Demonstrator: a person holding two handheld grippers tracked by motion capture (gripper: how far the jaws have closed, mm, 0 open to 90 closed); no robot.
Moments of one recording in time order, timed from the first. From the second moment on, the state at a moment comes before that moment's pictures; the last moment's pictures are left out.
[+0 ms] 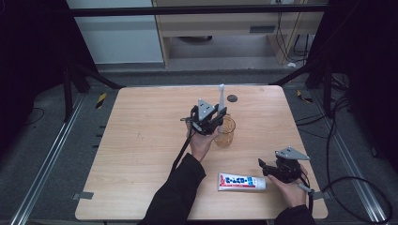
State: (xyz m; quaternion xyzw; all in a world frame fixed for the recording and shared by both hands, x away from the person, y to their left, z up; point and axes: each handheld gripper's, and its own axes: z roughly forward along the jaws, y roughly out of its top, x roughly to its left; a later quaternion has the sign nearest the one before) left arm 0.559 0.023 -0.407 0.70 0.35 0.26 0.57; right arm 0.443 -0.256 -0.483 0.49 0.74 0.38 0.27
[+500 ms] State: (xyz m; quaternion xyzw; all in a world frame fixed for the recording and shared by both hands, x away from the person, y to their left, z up) left arm 0.556 0.022 -0.427 0.71 0.34 0.25 0.56; right arm 0.443 -0.255 -0.483 0.49 0.74 0.38 0.27
